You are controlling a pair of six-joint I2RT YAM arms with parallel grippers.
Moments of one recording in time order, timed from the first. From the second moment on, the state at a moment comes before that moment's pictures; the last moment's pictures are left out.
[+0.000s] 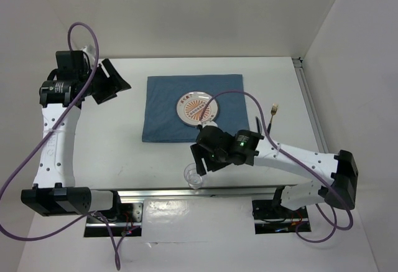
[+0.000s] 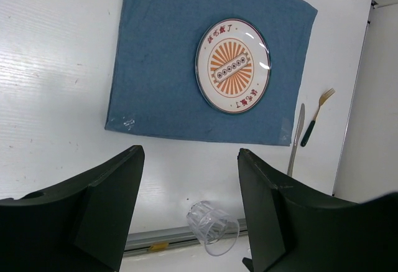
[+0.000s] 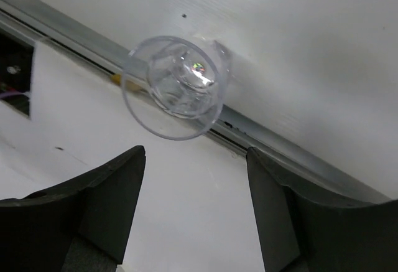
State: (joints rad) left arm 0.08 1.31 1.64 -1.03 0.29 -0.50; right arm 1.12 1.30 1.14 -0.85 0.10 0.70
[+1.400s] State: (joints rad) left arm 0.08 1.31 1.56 -1.00 0.28 -0.50; right arm 0.53 1.76 1.75 -0.87 0.23 0.61
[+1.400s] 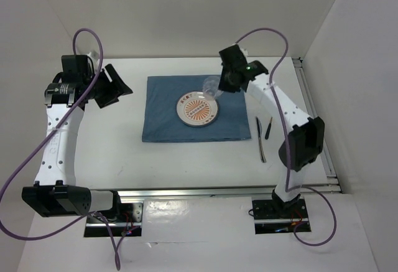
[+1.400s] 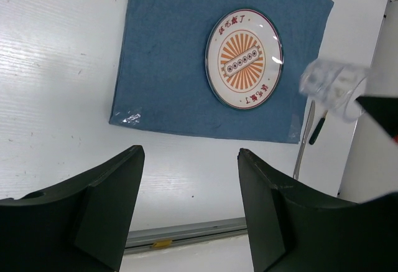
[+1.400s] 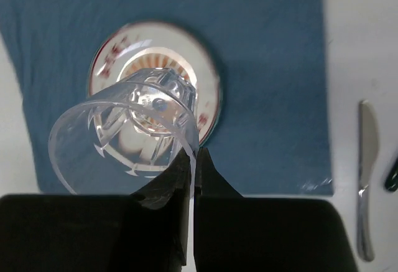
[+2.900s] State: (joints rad) left arm 0.08 1.37 1.53 -0.99 0.24 -0.48; right arm 0.17 2.42 2.34 -0.87 0.13 0.51
